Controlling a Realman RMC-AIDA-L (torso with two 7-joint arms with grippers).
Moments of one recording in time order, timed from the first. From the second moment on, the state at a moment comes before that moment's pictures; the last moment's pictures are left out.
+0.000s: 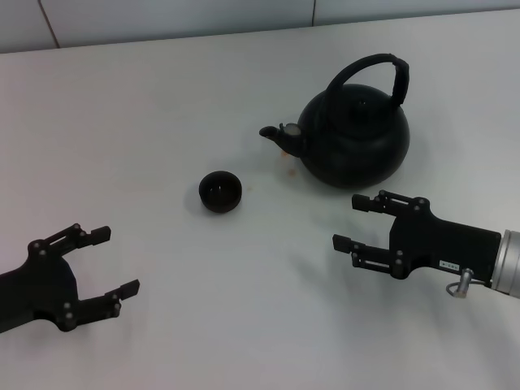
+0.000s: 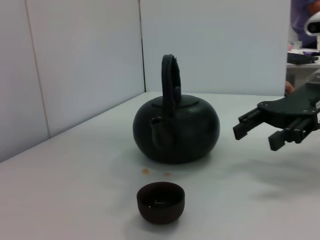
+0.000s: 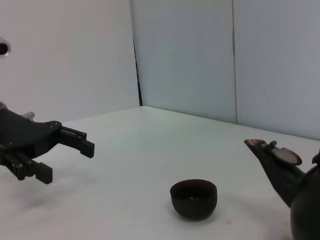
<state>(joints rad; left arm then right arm) -0.40 -2.02 0.45 0.37 2.15 1.60 -0.71 0.38 2.08 -0.44 -0.30 -2.03 -1.47 0.75</state>
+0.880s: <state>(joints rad) -0.40 -2.02 0.45 0.37 2.15 1.60 -0.71 0.31 2.08 -0.43 -0.05 -1.59 -1.51 0.40</state>
